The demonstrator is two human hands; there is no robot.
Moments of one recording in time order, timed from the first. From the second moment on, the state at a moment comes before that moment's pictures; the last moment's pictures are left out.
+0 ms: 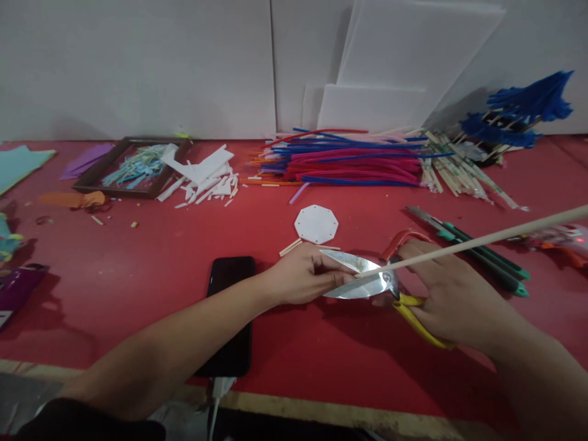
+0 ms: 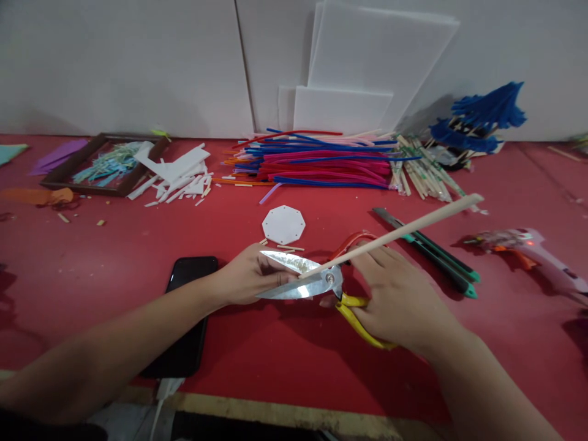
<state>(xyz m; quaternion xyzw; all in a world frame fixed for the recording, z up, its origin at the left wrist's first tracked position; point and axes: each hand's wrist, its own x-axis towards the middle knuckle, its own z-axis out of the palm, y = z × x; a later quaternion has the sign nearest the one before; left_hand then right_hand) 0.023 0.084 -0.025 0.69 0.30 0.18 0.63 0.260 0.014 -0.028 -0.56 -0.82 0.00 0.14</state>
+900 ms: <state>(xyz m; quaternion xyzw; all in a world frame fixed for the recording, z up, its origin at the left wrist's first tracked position) 0.024 0.085 -0.025 0.66 0.29 0.20 0.66 0.256 0.014 -0.028 -0.54 -0.83 0.03 0.15</state>
